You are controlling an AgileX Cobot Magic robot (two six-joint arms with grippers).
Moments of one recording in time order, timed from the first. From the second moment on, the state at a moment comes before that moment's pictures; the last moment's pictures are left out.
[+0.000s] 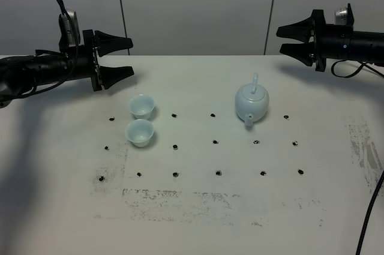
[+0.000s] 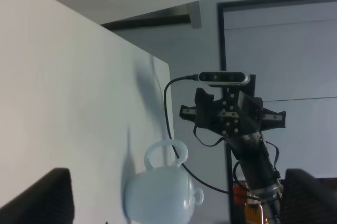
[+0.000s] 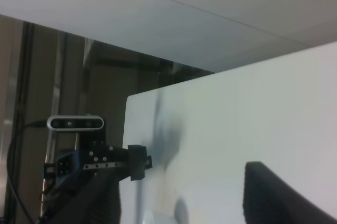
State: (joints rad) left arm 0.12 2.83 -2.32 -1.63 1.19 0.57; right arm -0.15 2.76 -2.44 1.39 1.21 -0.41
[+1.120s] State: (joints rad) left arm 0.12 2.68 -2.65 -0.77 1.07 0.63; right arm -0.15 2.72 -2.66 0.42 1.21 -0.38
